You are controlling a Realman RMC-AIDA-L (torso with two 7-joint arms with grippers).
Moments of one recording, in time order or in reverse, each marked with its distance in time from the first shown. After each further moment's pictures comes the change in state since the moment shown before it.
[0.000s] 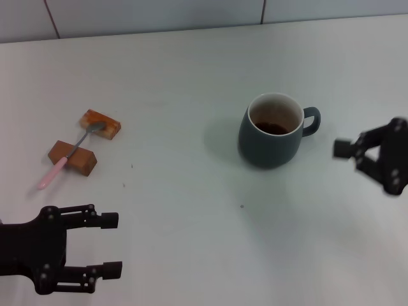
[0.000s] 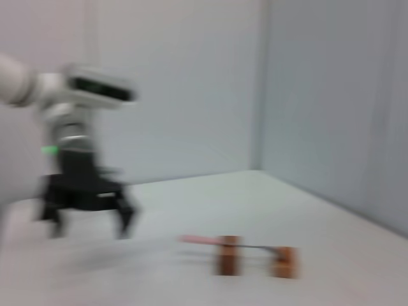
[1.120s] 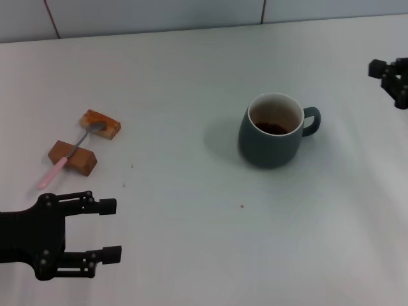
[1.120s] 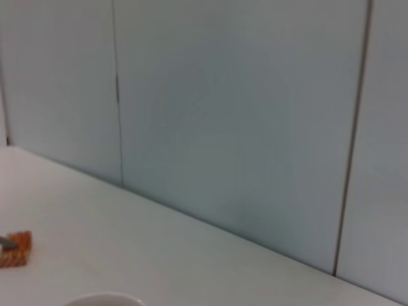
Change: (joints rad) left arm -0.020 0.002 -0.040 -0.007 0.001 -0.004 0.004; right arm 0.094 -0.004 0.110 -0.004 -0.001 0.435 0.110
